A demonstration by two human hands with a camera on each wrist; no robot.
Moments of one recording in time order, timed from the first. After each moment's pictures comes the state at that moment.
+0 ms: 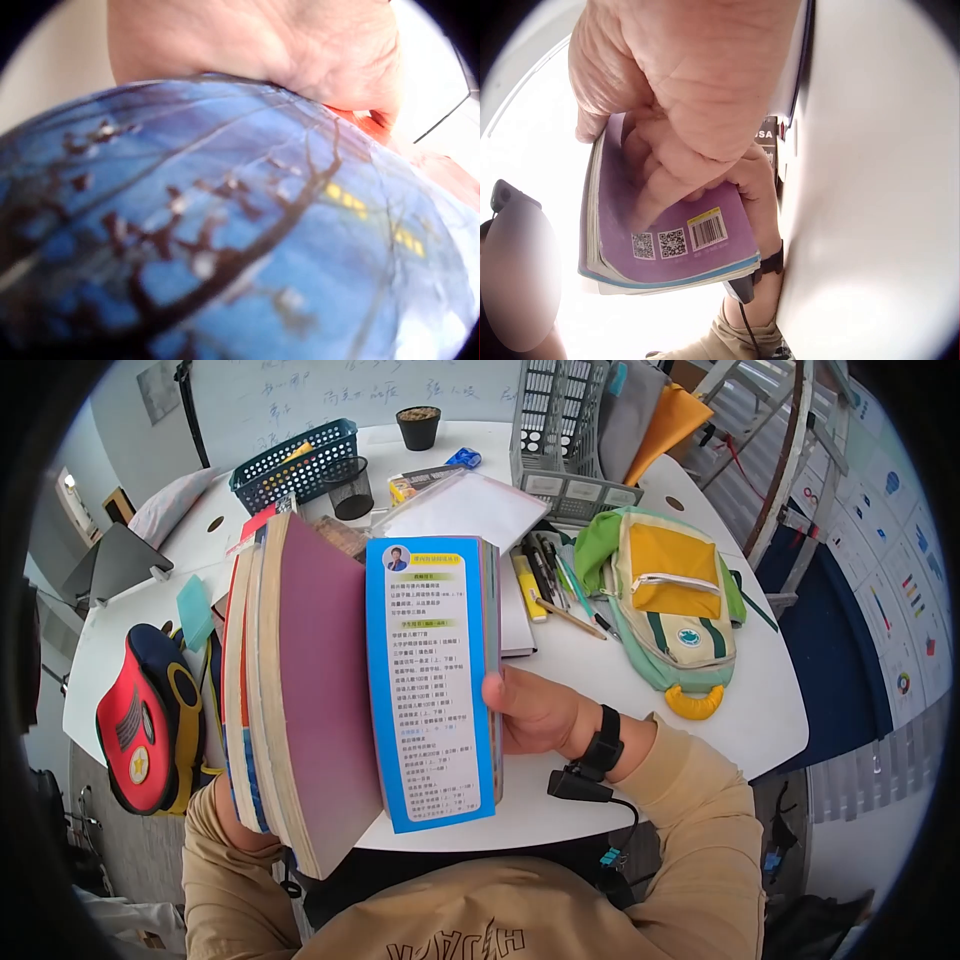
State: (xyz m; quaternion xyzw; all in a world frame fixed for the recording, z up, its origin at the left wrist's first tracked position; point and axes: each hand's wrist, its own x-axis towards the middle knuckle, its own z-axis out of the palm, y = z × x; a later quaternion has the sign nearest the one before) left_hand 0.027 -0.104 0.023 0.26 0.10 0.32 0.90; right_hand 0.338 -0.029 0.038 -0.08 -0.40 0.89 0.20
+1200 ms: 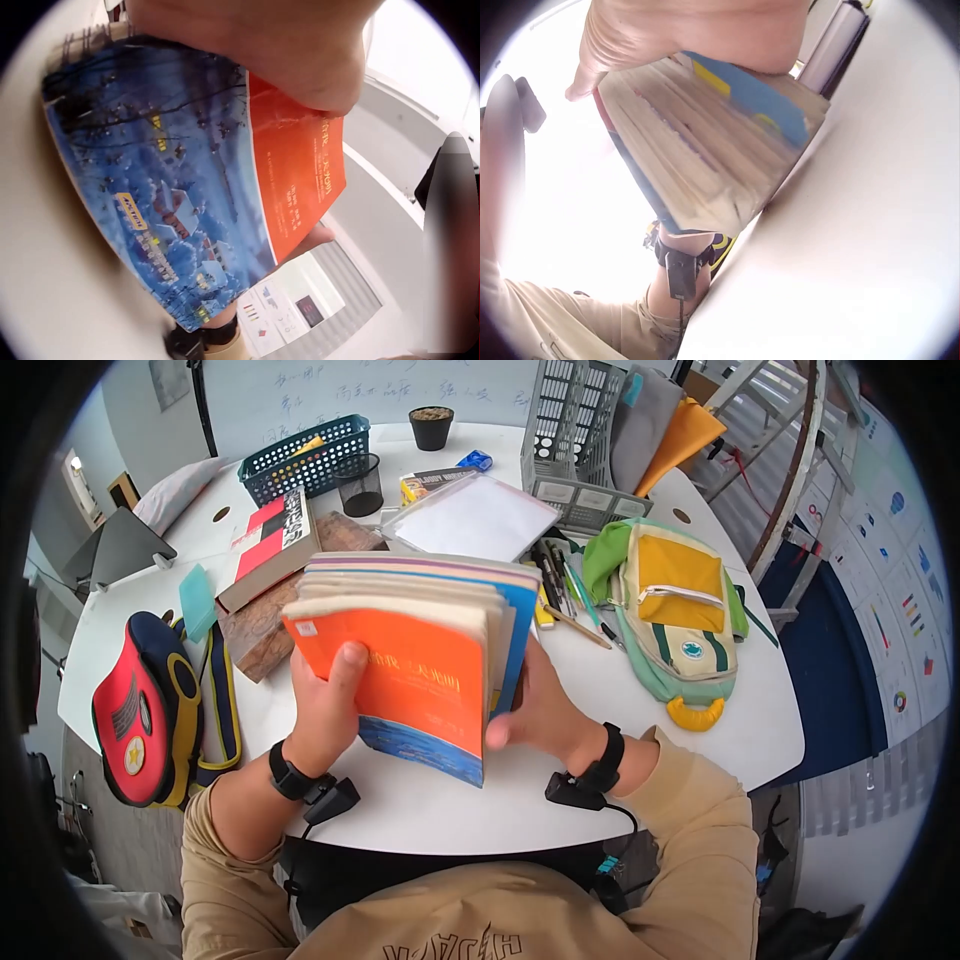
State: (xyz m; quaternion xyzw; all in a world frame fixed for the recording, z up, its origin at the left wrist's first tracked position) left_hand 0.063 -0.062 0.032 0.56 0.34 0.65 0.38; right_hand 0.333 -0.031 0.030 -0.21 -0.54 0.70 0.42
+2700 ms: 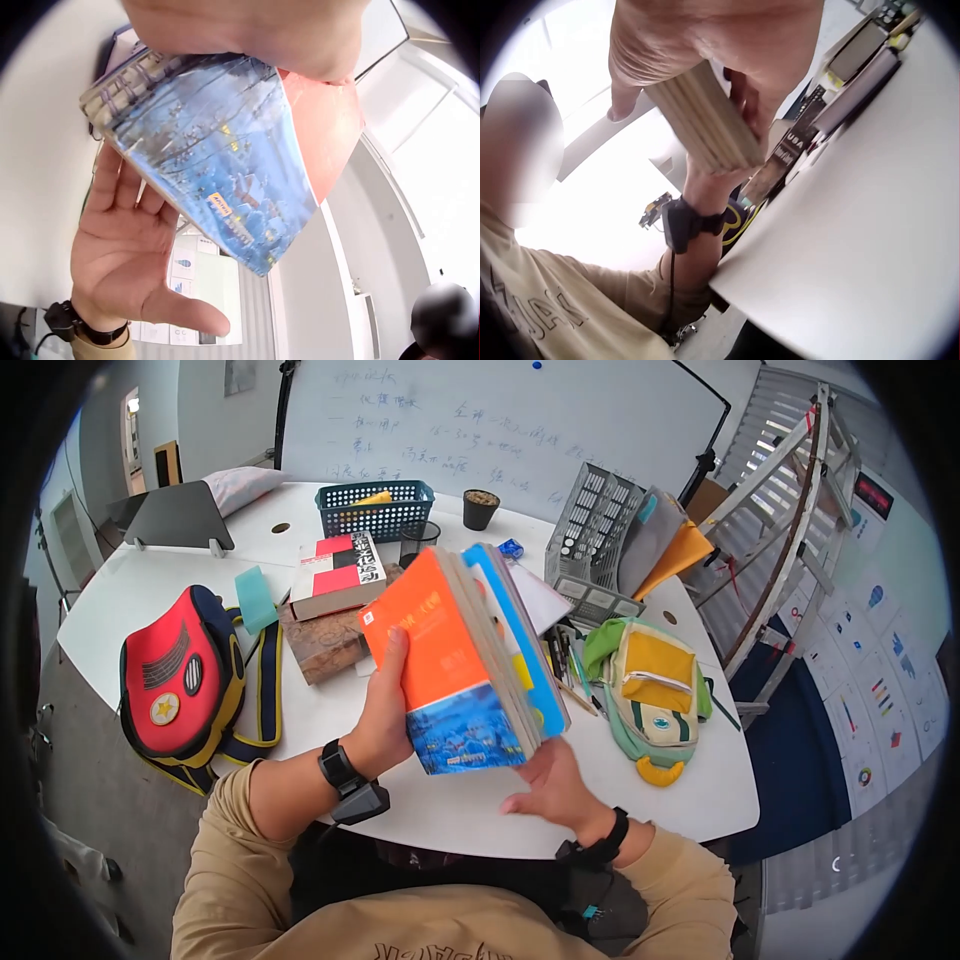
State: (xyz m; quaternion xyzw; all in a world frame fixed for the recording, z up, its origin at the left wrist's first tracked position) left_hand 0.074 -0.082 0.070 0.23 0.20 0.67 0.68; right_hand 0.347 -0.103 0.048 -0.19 -0.62 0.64 0.42
